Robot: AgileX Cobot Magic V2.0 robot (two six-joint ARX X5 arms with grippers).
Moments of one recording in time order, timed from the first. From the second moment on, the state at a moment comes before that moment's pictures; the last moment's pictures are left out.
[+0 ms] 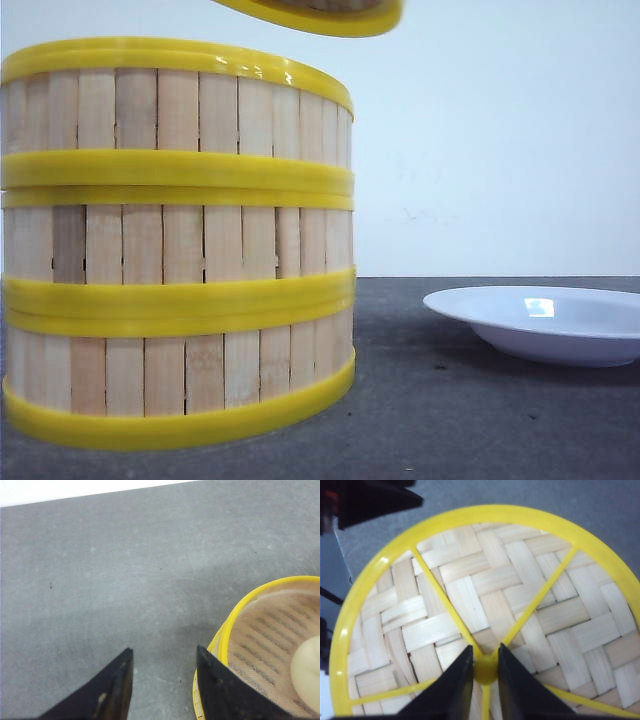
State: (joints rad) left arm -0.14 1.01 1.29 -0.88 0.07 0.06; right arm 0.79 1.60 1.90 -0.99 -0.28 0.00
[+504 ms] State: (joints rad) left arm -0.14 1.01 1.29 -0.88 0.07 0.06; right arm 0.82 1.71 1.90 -0.99 -0.26 0.00
